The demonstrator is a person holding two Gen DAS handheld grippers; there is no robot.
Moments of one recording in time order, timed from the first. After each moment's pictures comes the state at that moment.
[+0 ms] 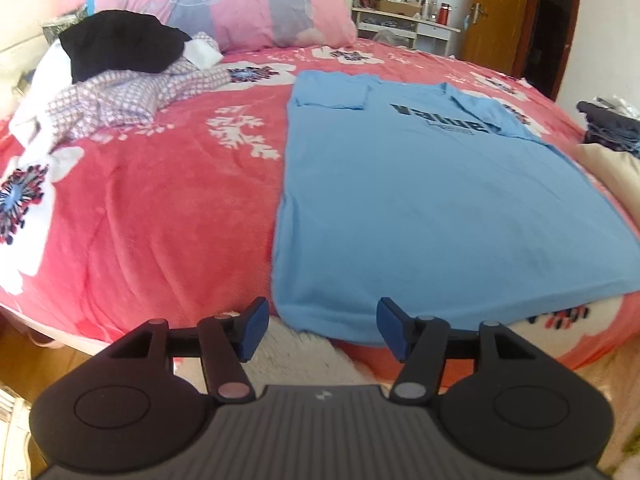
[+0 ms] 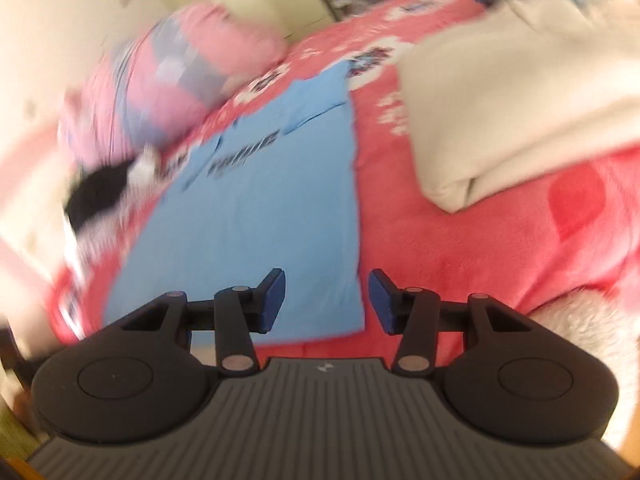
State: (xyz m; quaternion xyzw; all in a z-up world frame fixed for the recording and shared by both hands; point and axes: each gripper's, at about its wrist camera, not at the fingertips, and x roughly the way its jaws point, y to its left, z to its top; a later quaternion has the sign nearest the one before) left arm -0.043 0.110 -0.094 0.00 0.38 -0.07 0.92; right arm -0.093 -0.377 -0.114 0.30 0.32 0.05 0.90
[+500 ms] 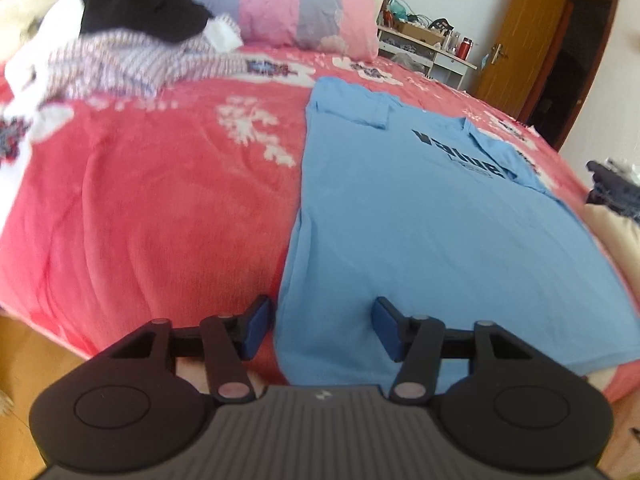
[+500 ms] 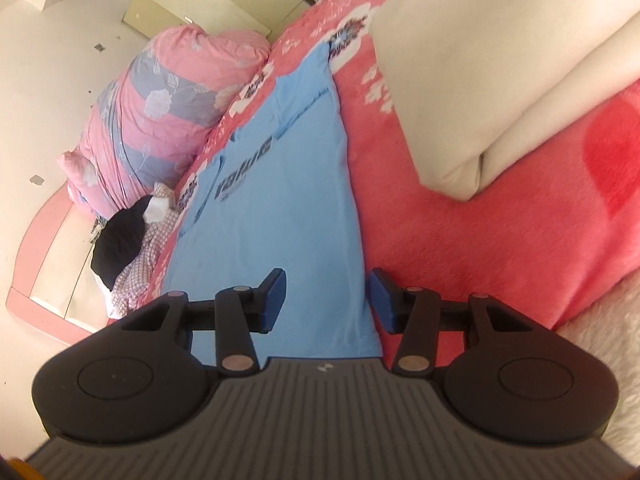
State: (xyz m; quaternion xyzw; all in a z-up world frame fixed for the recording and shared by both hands) left arm -0.012 0.138 -0.114 -0.12 0.39 -0.09 0.91; right arm -0.069 -0.385 -0.136 0.40 0.34 0.07 0.85
